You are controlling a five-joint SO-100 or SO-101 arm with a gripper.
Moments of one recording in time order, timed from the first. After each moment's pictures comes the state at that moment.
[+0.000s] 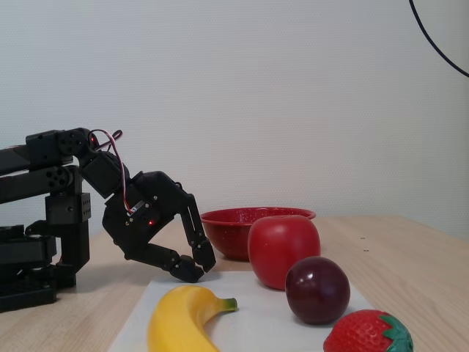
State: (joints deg) arm 9.1 188.3 177.6 50.0 -7.4
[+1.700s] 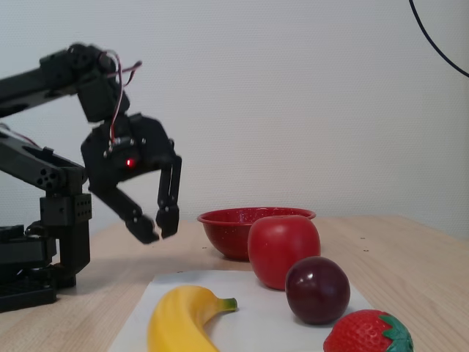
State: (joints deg) arm -3.3 153.8 130.7 82.8 4.4
